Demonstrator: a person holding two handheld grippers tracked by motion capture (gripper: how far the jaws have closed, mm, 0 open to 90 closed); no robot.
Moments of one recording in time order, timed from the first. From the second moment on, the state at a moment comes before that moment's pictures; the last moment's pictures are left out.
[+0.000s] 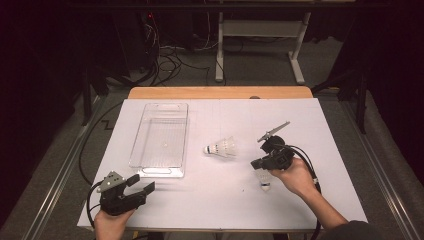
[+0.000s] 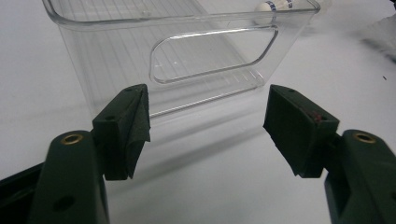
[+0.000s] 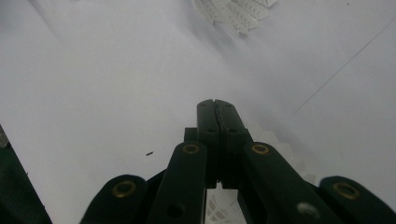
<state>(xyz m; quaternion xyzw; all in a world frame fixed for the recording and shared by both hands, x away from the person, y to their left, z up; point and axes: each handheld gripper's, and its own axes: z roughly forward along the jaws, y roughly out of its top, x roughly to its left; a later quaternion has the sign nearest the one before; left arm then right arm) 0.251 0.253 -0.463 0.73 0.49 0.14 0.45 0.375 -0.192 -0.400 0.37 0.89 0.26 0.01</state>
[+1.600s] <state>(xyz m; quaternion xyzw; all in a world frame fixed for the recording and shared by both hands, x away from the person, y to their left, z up) 0.251 0.253 -0.463 0.73 0.49 0.14 0.45 0.434 -0.164 -0.385 0.41 0.86 0.29 0.10</state>
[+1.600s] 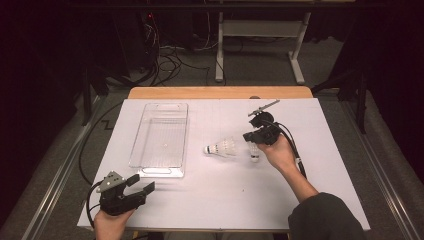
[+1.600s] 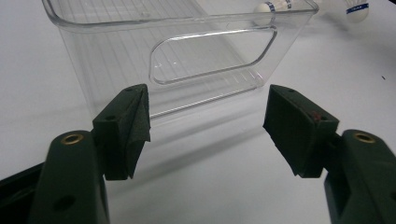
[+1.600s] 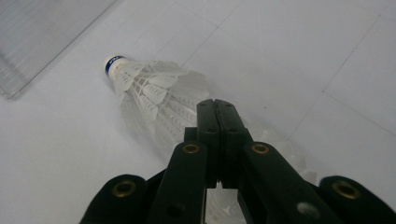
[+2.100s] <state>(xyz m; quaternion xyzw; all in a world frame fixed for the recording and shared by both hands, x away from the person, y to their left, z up) 0.251 0.254 -0.463 0.73 0.49 0.14 0.45 0.437 -0.154 -0.395 0.41 0.86 0.28 0.11</state>
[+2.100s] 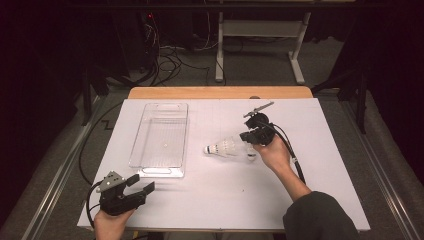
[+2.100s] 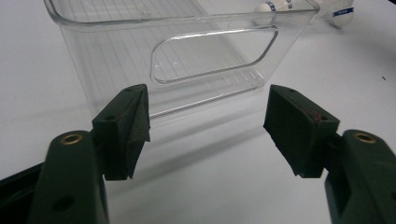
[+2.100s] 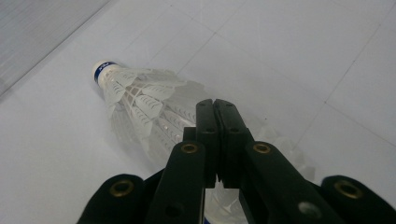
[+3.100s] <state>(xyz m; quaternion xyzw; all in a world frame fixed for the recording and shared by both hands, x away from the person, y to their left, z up) 0.251 0.253 -0.463 0.73 0.49 0.14 0.45 0.426 -0.185 -0.392 0.43 0.86 0.27 0.10</state>
